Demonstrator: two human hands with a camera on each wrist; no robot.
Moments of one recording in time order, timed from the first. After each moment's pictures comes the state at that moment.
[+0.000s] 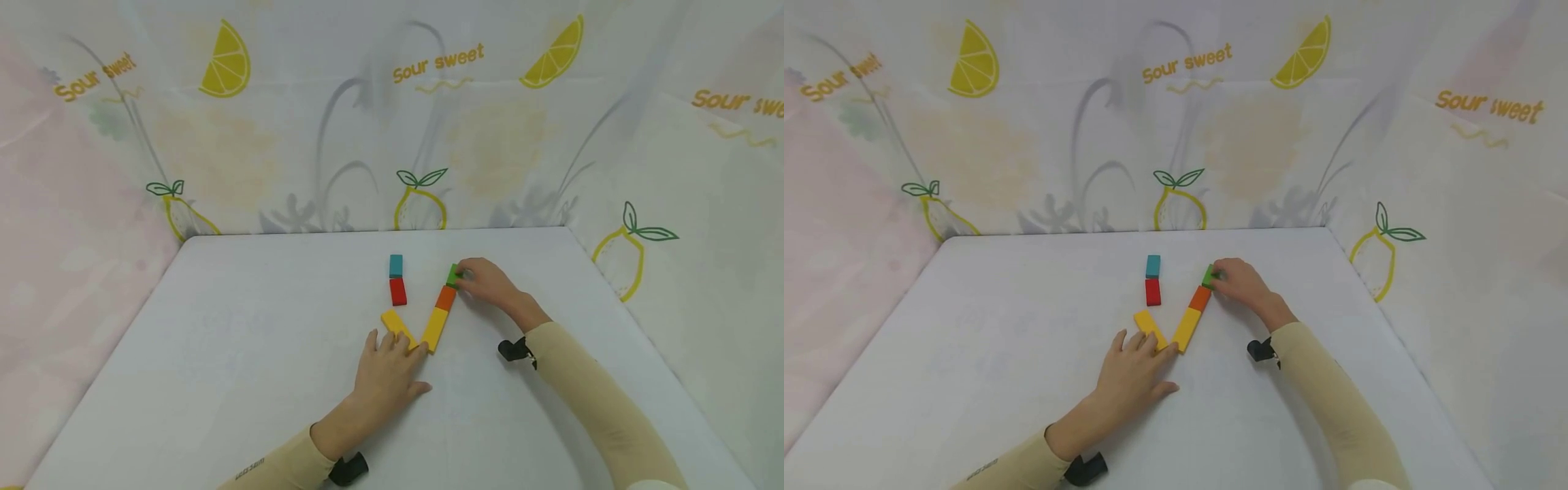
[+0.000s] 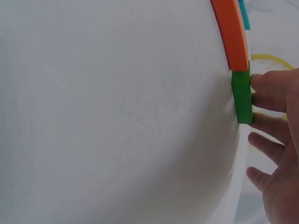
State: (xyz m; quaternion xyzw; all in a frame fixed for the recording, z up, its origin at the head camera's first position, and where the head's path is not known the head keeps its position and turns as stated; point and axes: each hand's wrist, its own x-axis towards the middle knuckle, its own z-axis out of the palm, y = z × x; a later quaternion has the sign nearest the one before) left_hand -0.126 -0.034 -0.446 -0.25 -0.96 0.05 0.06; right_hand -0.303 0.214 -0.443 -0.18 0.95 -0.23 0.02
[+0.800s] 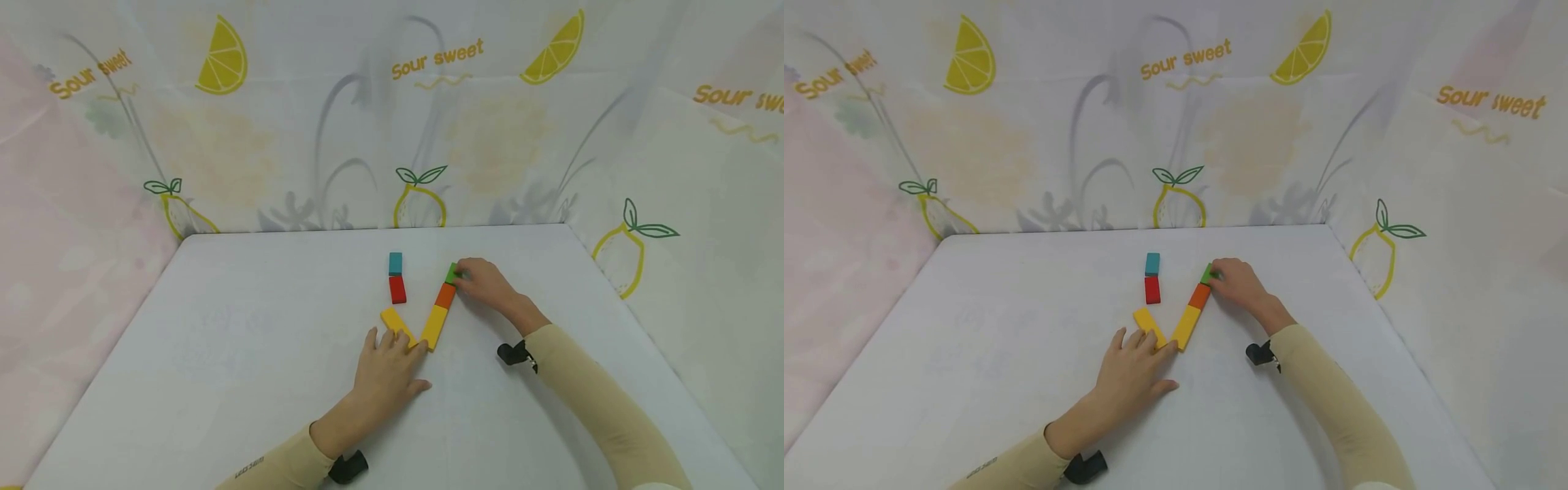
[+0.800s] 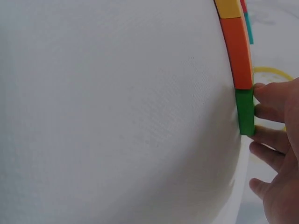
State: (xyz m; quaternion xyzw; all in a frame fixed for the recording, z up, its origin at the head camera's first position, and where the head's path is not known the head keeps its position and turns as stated) left_hand -0.127 -0.033 -0.445 -0.25 -0.96 0.05 0.06; right_hand -0.294 0.208 -0.444 -0.20 0.95 -0.23 -0.03
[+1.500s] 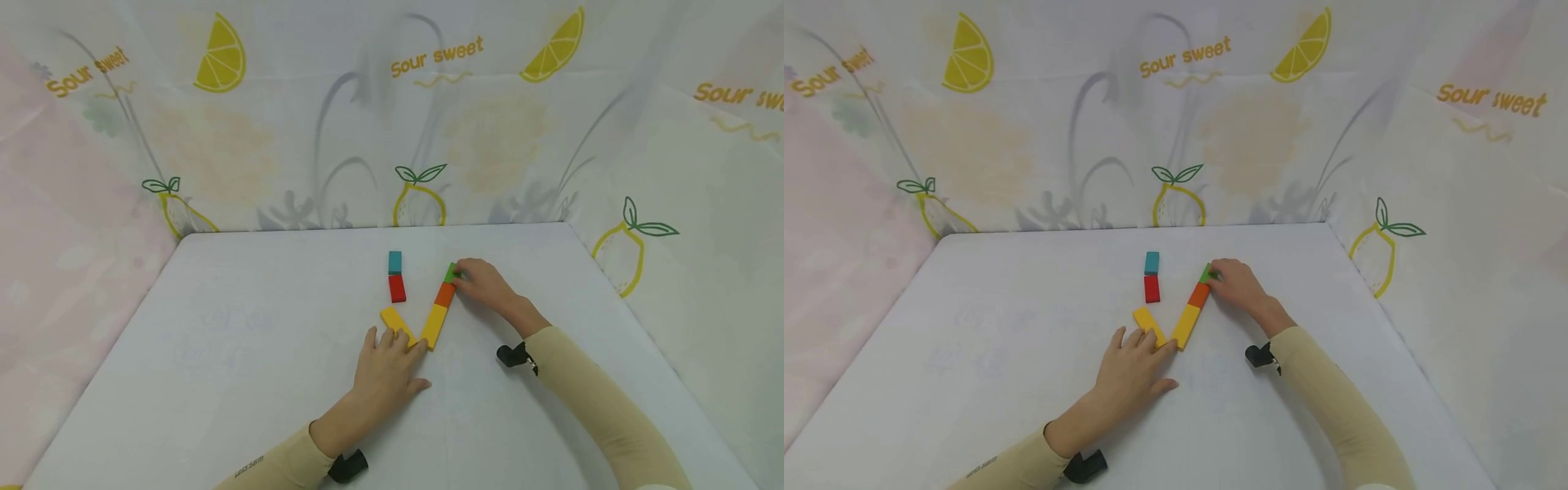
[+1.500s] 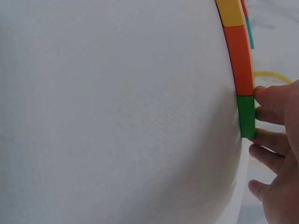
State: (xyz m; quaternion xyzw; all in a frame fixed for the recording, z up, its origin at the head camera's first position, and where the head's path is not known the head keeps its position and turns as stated) left_hand -0.127 -0.033 -0.446 -0.25 -0.96 0.05 0.06; right_hand -0.291 0.206 -0.446 -0.20 0.95 -0.23 -0.02
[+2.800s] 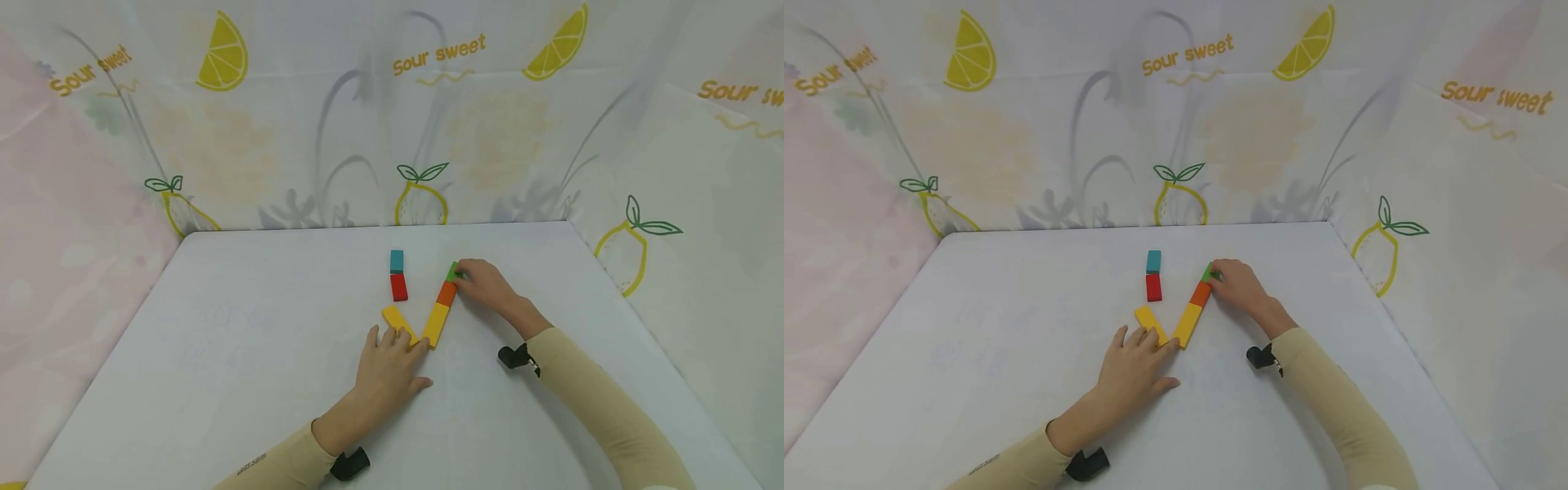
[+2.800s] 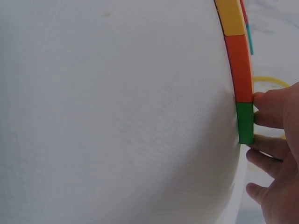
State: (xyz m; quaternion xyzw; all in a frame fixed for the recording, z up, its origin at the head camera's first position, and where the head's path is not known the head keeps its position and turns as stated) left_hand -0.127 -0.033 -0.445 -0.26 -0.96 0.06 0.06; right_hand -0.288 0.203 -0.446 -0.19 0.95 -0.23 -0.02
